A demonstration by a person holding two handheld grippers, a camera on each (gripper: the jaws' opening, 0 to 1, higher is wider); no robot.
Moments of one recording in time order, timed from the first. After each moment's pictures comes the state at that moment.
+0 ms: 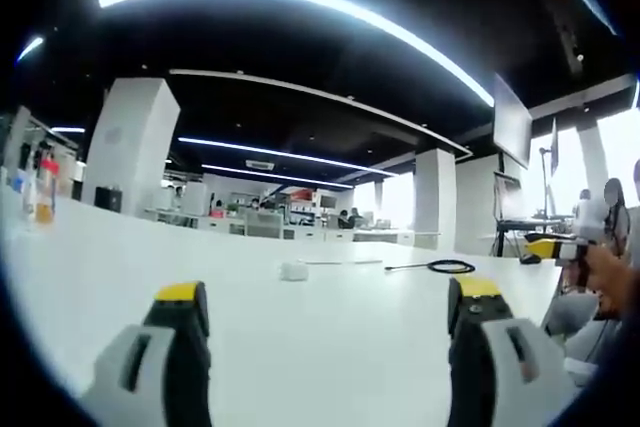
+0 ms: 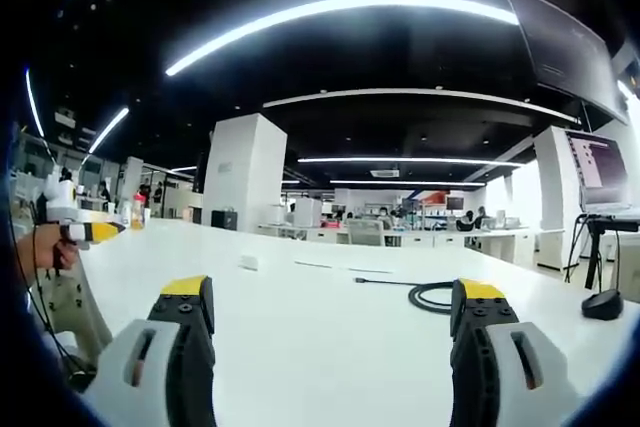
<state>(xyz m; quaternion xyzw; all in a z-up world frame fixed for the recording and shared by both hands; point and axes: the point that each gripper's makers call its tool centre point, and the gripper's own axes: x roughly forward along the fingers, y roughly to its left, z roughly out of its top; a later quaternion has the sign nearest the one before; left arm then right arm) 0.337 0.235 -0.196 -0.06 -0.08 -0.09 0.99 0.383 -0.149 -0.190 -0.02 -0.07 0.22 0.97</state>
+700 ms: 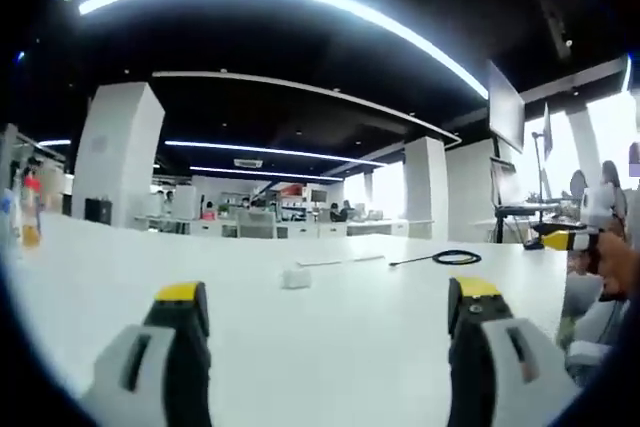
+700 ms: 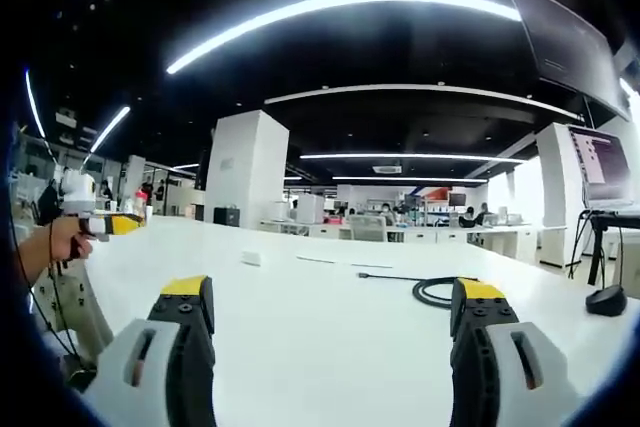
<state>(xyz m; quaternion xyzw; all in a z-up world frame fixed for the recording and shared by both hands) 0.386 0.243 -0.183 -0.03 -0.07 -0.12 0.99 0.384 -0.143 -0.196 -0.02 -0.07 0.22 0.97</state>
